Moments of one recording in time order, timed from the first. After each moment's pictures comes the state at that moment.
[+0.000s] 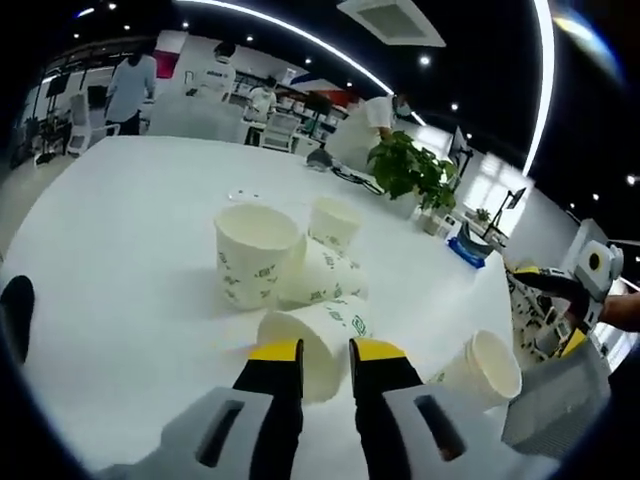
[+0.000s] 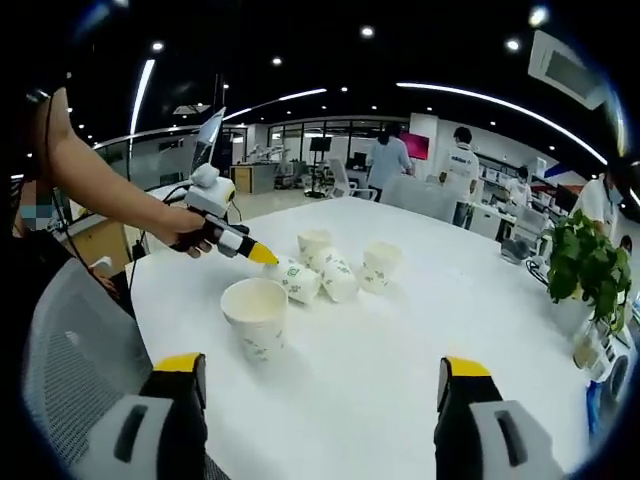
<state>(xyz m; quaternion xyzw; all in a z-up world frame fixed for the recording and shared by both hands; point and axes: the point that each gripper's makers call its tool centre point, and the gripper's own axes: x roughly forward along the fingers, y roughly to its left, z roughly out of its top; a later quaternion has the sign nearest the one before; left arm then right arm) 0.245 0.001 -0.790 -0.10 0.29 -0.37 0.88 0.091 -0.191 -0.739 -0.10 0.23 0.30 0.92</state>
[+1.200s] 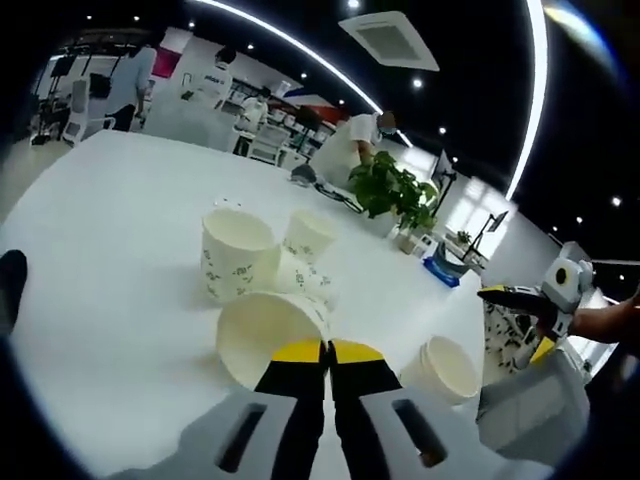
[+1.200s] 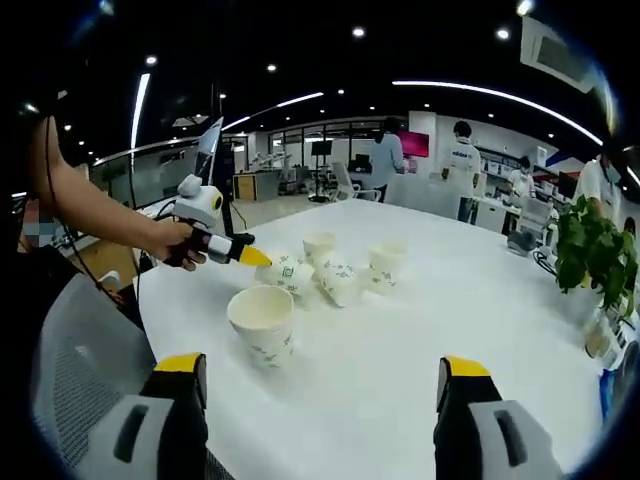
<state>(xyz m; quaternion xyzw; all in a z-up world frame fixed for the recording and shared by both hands) 0.219 0.007 -0.770 -0.16 0.26 -0.39 0.87 0.093 -0.189 -0.736 -0.07 0.23 0.30 0.92</state>
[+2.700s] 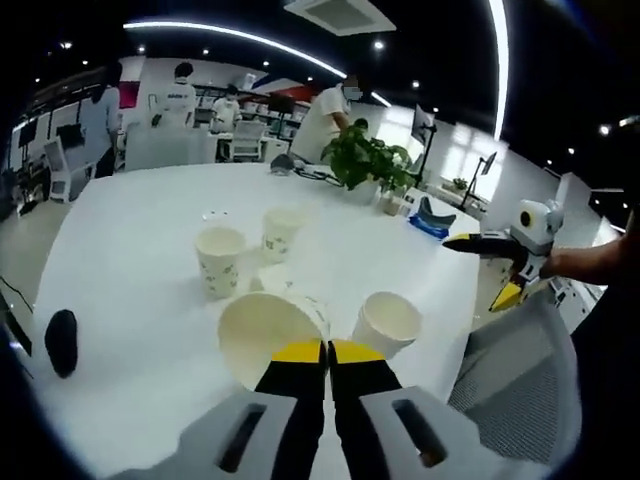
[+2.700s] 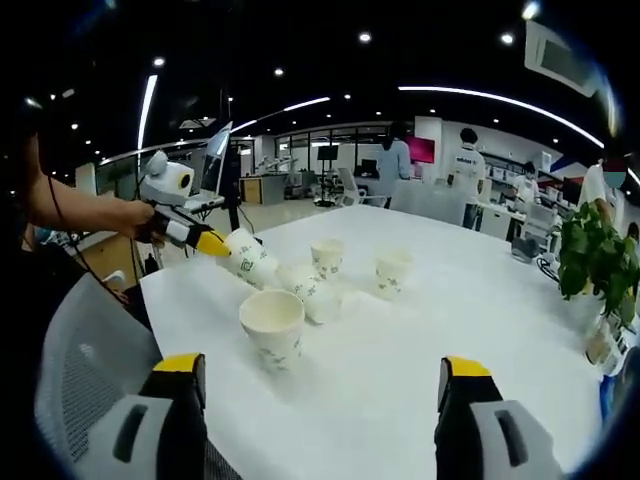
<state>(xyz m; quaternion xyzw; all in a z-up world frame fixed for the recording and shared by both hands) 0.146 0.020 -0.712 -0.03 0.27 -0.42 0.87 0.084 -0.185 -0.729 -0.08 0.22 0.32 0.92</state>
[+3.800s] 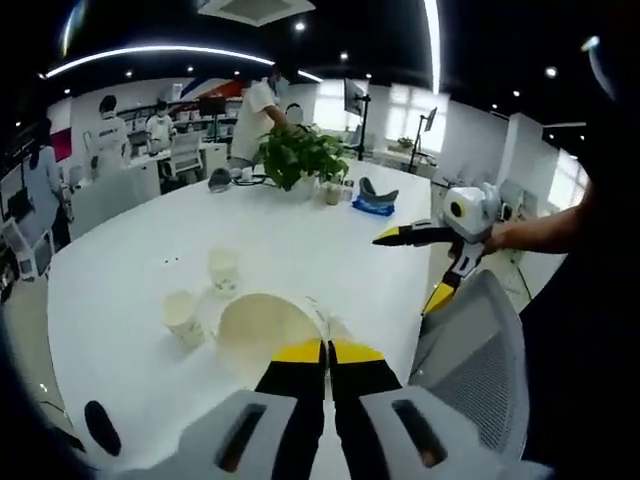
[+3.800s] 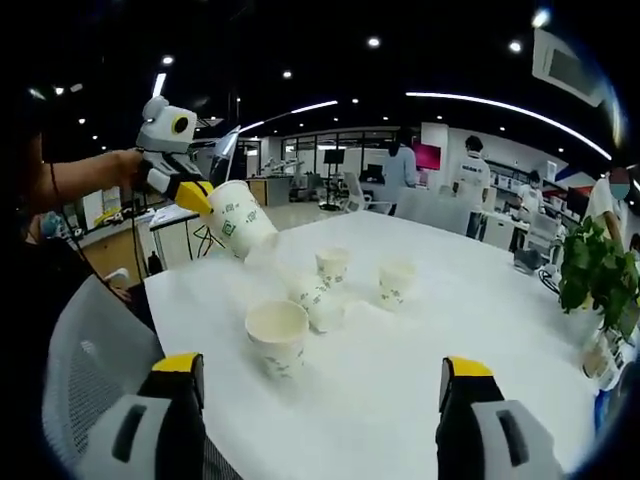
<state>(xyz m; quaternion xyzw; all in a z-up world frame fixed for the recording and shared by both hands) 0.104 -0.018 -0.637 0.09 0.26 -0.53 0.80 0.083 -0.181 -0.712 -0.09 0.20 0.33 0.92</state>
